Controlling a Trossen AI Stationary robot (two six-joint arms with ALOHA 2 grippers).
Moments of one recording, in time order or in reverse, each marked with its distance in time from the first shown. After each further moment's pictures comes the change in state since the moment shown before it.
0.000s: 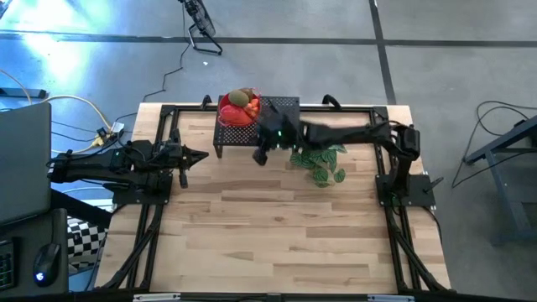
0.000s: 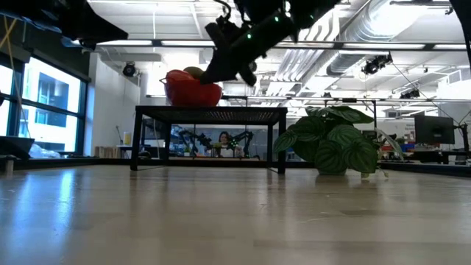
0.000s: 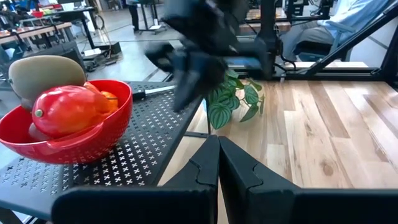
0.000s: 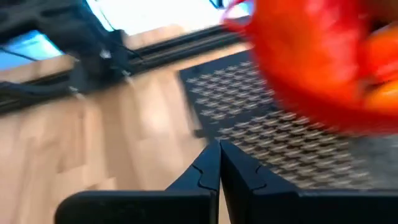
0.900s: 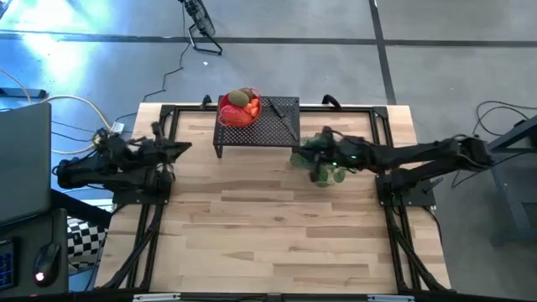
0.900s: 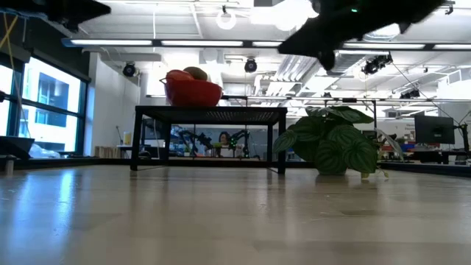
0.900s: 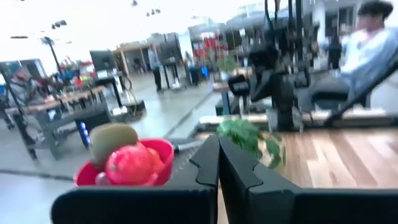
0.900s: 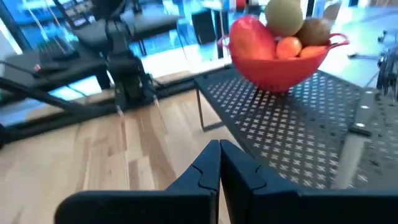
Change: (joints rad) left arm 0.000 -0.248 0.001 0.007 -0.036 0.158; right arm 0.134 -0.703 -0.761 0.326 0.164 0.034
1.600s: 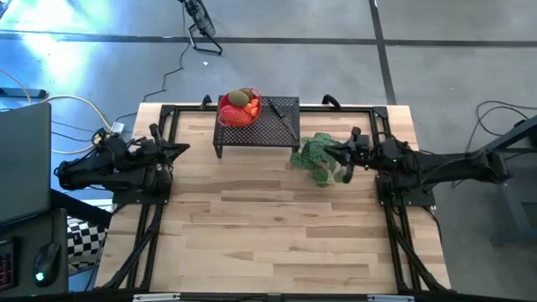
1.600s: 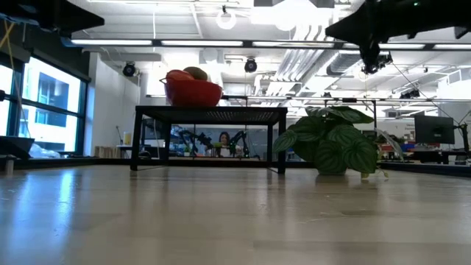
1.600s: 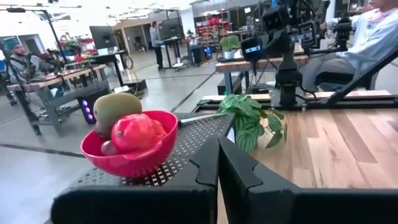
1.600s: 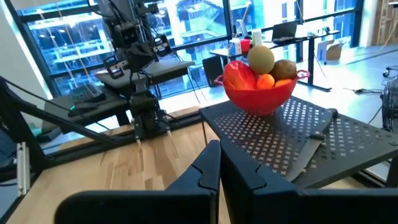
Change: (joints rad) left arm 0.000 -0.044 0.016 -0.159 -0.037 -0.055; right arm 0.007 -0.509 -0.259 -0.043 -0.006 -0.005
